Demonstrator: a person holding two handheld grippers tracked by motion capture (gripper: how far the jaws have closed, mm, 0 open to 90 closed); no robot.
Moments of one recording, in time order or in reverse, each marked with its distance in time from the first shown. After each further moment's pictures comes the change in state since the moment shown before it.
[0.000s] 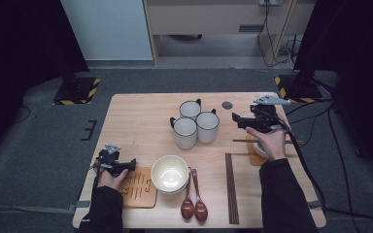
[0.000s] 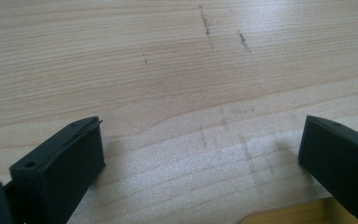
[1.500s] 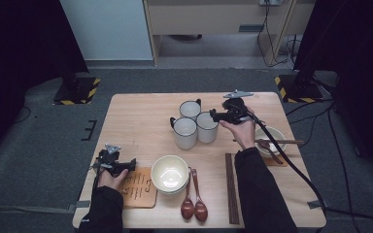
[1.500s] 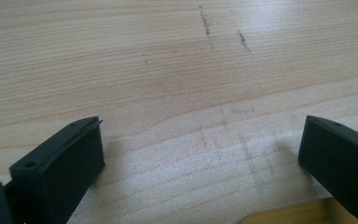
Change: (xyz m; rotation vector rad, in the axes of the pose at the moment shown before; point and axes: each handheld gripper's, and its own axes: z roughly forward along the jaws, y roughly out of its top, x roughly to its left) left arm 0.000 0.000 0.000 0.000 0.000 0.000; right arm 0.031 0.007 0.087 0.096 0.005 -0.024
